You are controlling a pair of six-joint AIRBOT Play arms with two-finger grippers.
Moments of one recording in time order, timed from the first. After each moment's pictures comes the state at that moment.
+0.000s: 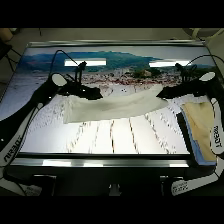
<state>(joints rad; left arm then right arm) -0.36 -1.69 1.48 0.78 -0.96 -1.33 -0.24 -1.67 1.51 -0.81 1.32 0.93</state>
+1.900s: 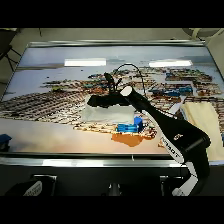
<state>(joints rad) 0.18 -1.00 1.48 0.59 -0.95 -1.24 0.53 -1.84 1.51 -0.47 0.78 1.16</state>
